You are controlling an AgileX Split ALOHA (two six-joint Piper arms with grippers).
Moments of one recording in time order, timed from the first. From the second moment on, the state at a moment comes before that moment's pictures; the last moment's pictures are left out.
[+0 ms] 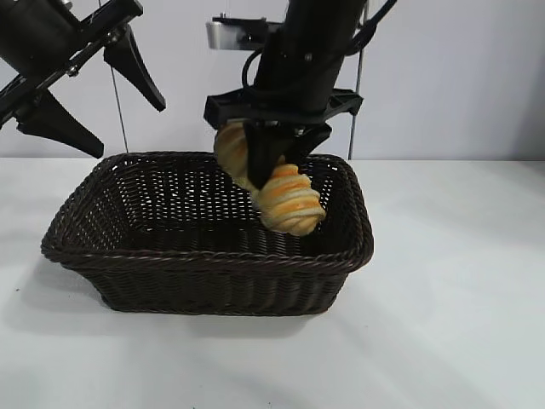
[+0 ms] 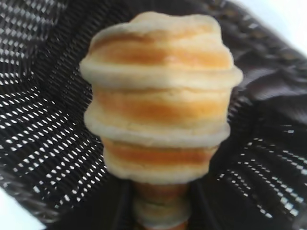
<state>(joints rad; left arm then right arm) -0.20 1.77 -1.33 -0.67 0.89 0.01 0.56 2.09 -1.72 0.13 0.97 -0.12</state>
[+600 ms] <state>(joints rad) -0.20 1.77 -1.33 -0.67 0.89 0.01 0.56 2.09 -1.75 0.13 1.02 -0.13</state>
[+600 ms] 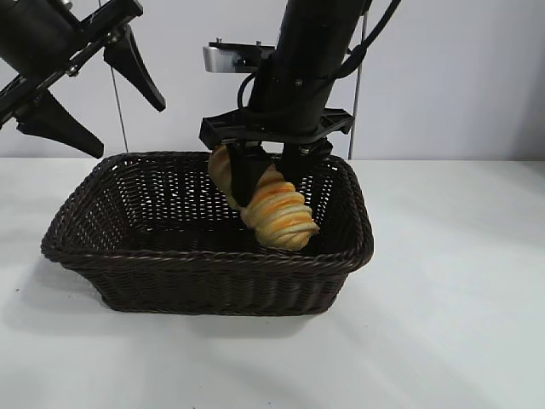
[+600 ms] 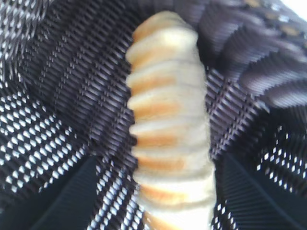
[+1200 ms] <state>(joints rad) -0.20 1.77 -1.33 -0.67 0.89 0.01 0.48 2.08 -2.08 0.14 1.24 -0.05</state>
